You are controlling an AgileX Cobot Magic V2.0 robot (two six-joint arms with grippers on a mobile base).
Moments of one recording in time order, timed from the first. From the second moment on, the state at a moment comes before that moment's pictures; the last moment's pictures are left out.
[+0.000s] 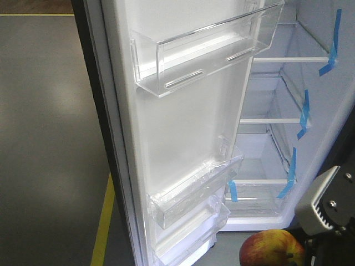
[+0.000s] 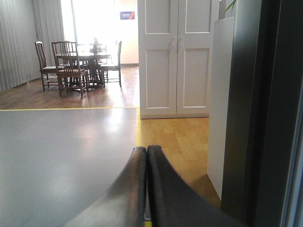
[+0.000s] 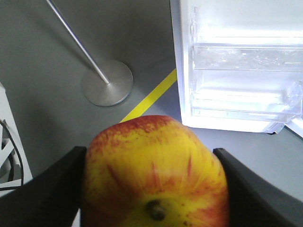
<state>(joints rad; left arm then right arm) 0.02 -0.01 0.02 -0.02 0.01 -0.06 0.64 0.78 -0.68 0.32 0.84 -0.20</state>
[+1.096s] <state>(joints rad) 0.02 -0.01 0.02 -0.02 0.01 -0.06 0.64 0.78 -0.68 0.32 0.84 -0.20</state>
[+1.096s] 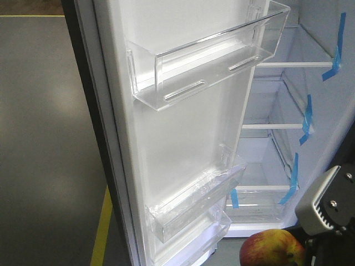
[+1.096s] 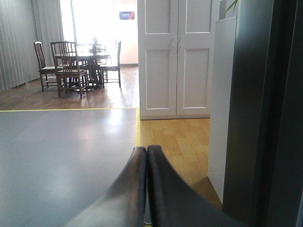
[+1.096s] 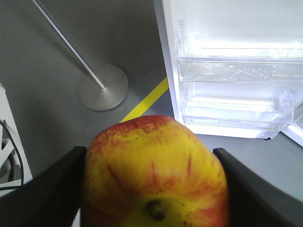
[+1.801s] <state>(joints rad) 0.02 -0.01 0.02 -0.02 0.01 -0.06 0.64 0.78 -0.68 0.32 0.79 -0.19</state>
